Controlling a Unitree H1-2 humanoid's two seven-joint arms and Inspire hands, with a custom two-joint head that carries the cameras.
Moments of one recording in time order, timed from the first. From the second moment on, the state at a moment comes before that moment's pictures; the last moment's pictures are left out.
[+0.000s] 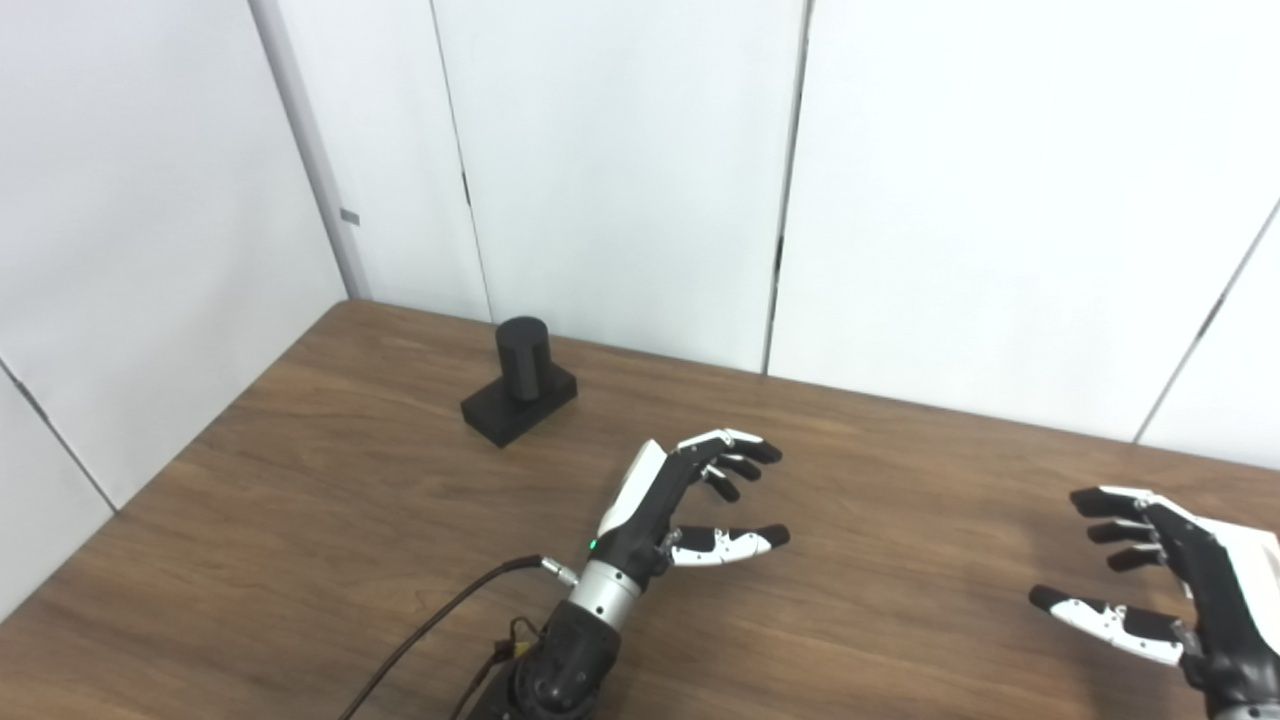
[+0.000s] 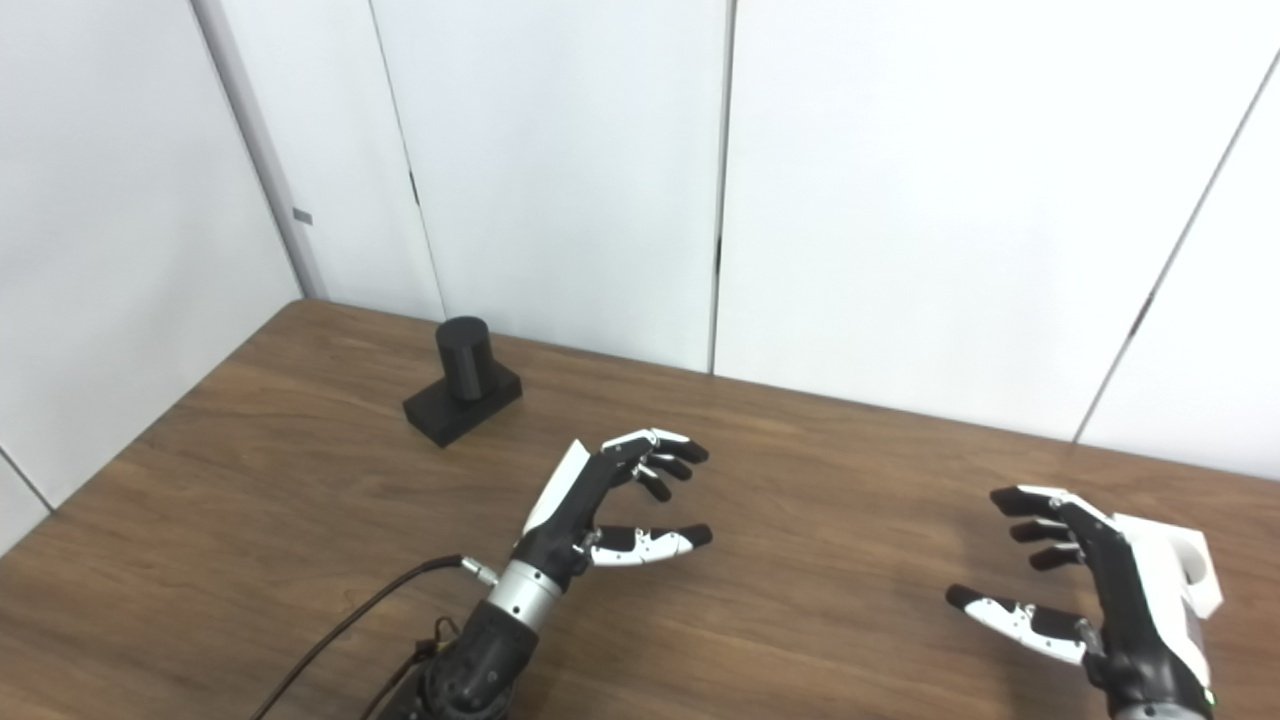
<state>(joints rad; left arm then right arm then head) -0.24 0.07 -0.10 0.26 0.34 -0.35 0.07 -0.14 -0.26 0.03 -0.10 -0.42 0.03 -0.05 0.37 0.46</state>
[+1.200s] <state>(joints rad) -0.26 0.18 -0.02 0.07 0.38 -0.19 0.08 -0.14 -0.26 0.02 -0.09 -0.40 -0.01 -0.06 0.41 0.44</state>
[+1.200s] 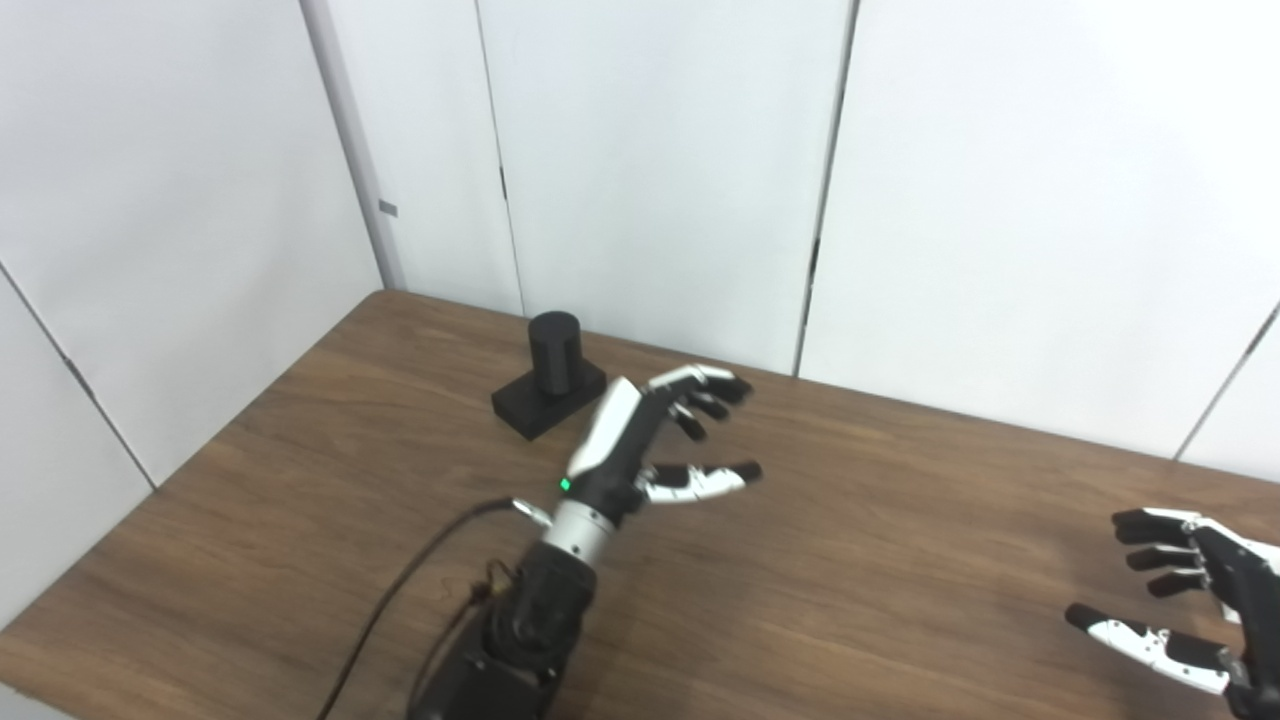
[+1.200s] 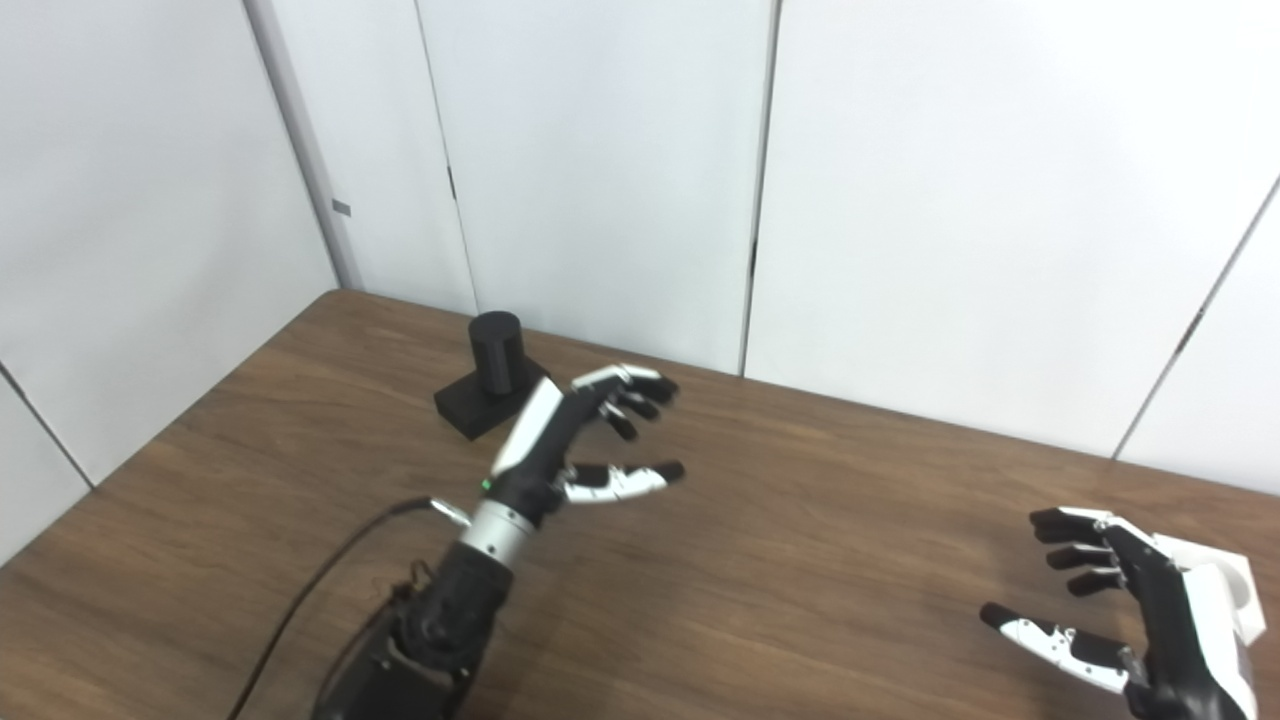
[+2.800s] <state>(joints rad) -0.40 0.37 0.05 0.02 0.83 0.41 0.18 -0.13 -0.26 0.01 -0.13 -0.38 0.02 -0.02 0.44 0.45</state>
